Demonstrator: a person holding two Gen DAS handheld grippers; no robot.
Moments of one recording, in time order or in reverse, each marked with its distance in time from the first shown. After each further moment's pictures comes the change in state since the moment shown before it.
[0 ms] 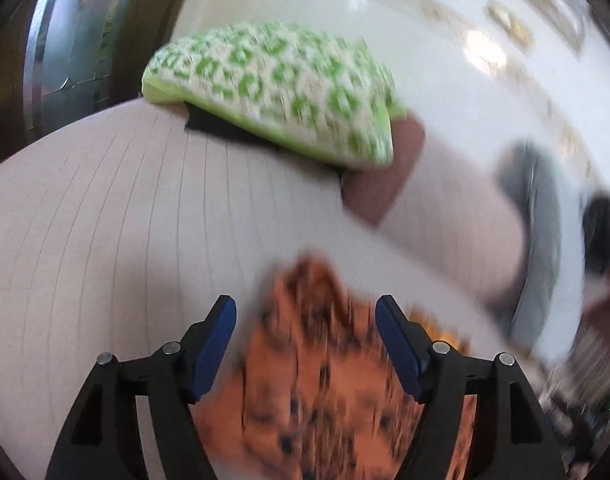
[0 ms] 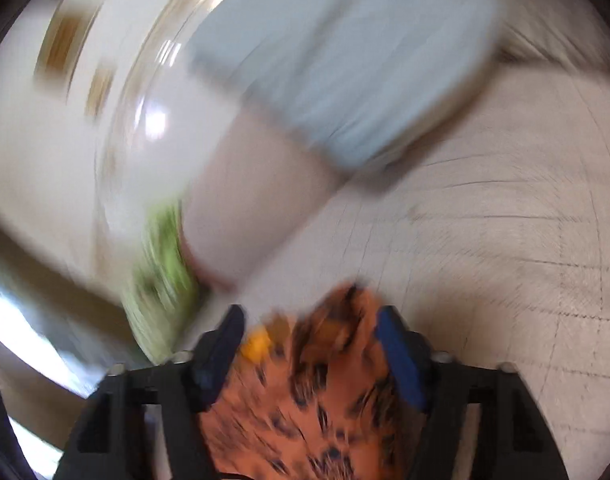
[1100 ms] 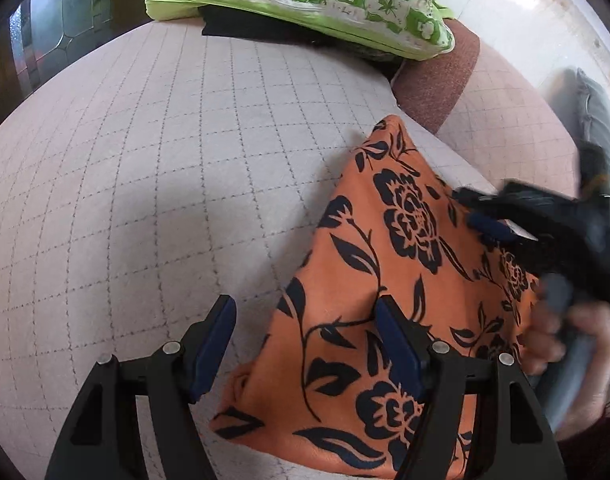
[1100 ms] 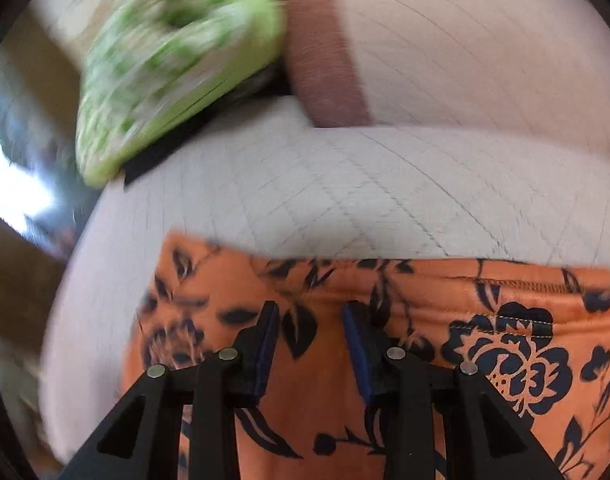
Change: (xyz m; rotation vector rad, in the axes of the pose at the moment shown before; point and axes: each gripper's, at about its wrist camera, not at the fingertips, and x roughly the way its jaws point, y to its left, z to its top) left arm 0.056 0.063 -0.009 0.021 0.265 0.137; right arm 0.317 0.229 -0.126 -0.423 0.380 -0.125
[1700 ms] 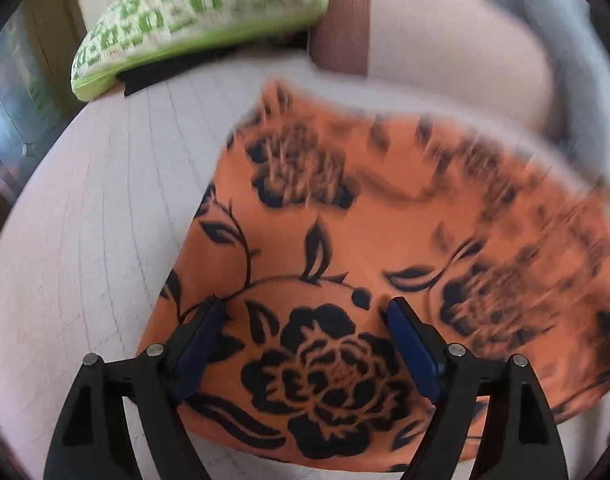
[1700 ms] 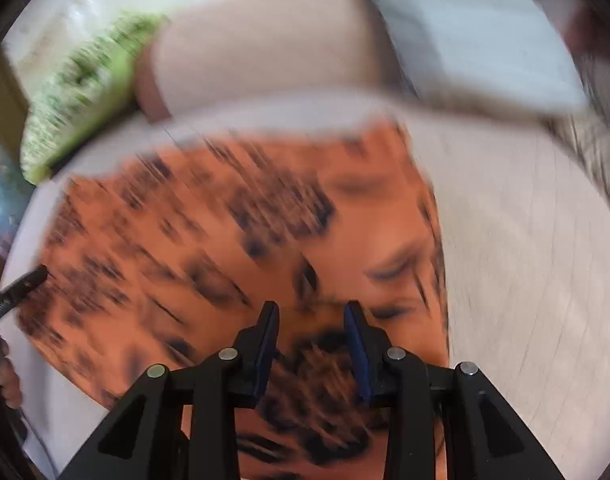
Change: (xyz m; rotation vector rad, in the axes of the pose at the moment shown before) left arm 0.020 -0.090 -0.037 0.389 -0.004 0.166; right arm -0.203 -0.189 -0.144 0.073 -0.055 -0.323
